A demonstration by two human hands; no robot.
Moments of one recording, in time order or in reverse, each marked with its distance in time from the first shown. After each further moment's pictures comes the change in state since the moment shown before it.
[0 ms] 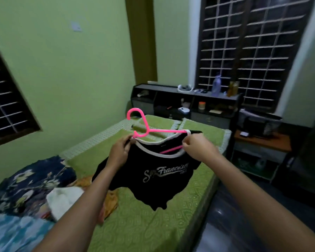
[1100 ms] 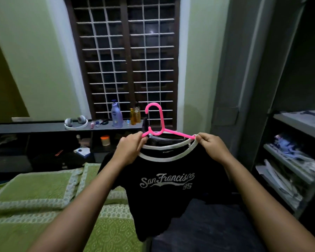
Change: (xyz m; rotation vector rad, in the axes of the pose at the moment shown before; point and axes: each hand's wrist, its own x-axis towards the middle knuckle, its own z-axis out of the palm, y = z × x) left_hand 0.399 0.220 0.445 -0.069 -0.431 0.631; right_hand 0.198 0.428 -0.182 0.142 0.541 0.436
